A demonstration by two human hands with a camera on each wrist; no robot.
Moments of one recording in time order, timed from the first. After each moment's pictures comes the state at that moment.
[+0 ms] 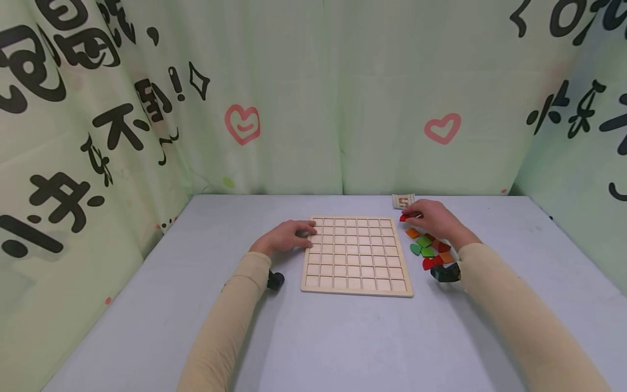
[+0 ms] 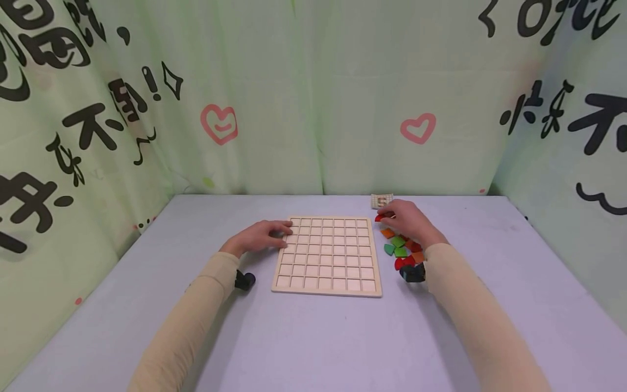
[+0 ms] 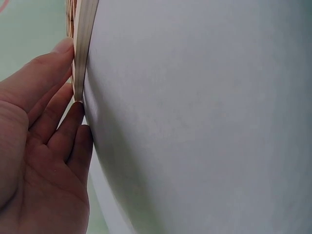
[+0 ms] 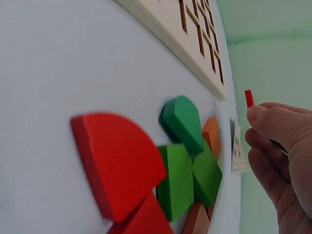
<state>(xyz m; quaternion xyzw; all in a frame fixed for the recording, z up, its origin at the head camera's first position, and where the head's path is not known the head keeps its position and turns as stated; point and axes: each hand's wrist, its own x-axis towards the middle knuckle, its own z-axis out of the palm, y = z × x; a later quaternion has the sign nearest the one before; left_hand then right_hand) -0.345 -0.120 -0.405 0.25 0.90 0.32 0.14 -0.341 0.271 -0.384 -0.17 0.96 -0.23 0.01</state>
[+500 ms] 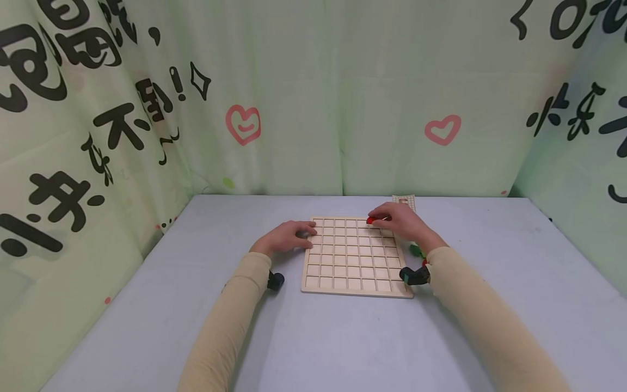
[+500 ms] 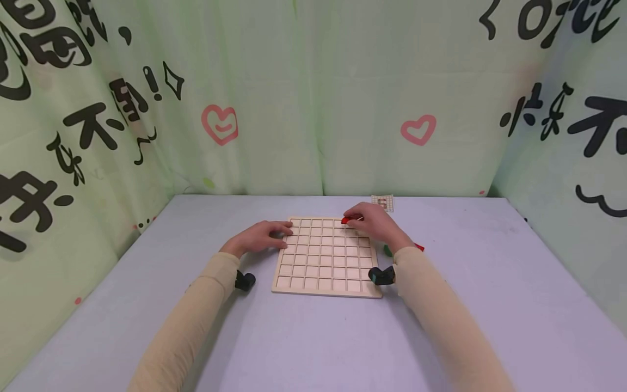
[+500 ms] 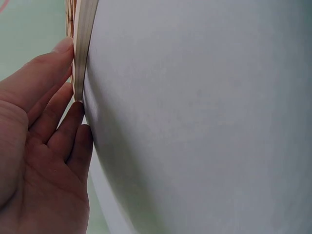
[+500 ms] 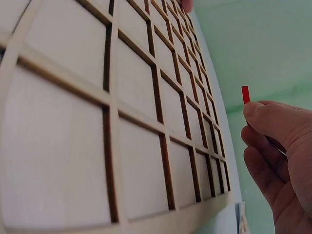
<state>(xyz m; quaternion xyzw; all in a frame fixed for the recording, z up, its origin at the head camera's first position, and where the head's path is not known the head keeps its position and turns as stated) -0.346 -0.121 -0.407 0.24 0.91 0.31 0.14 -0.344 0.208 -0.387 -0.24 0.92 -0.29 -0.01</state>
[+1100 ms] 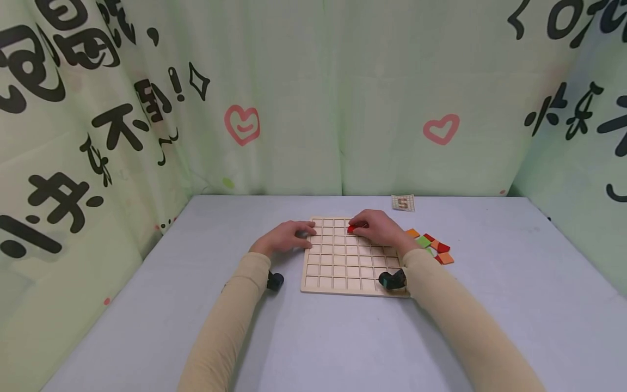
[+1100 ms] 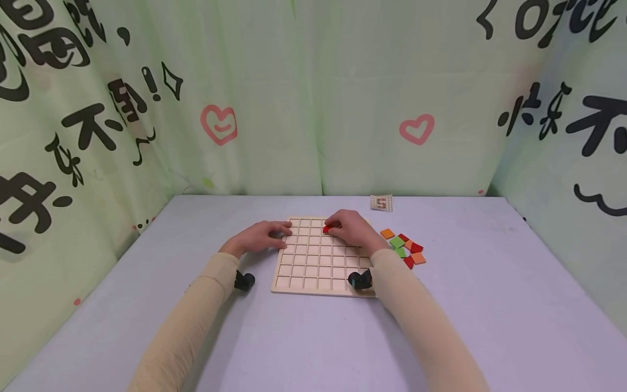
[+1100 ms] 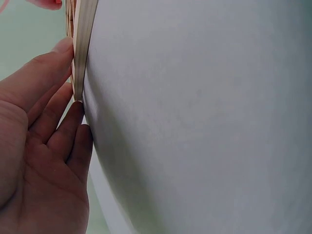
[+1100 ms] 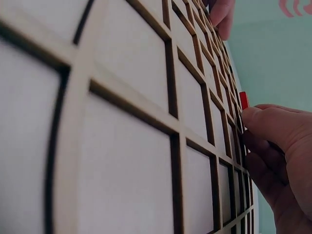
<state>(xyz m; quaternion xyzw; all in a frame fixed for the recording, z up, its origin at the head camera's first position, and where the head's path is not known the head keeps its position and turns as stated) -0.347 -0.120 -0.407 0.24 0.91 0.31 0.14 -0.345 0.168 -0.400 -0.27 0.92 -0.28 0.01</state>
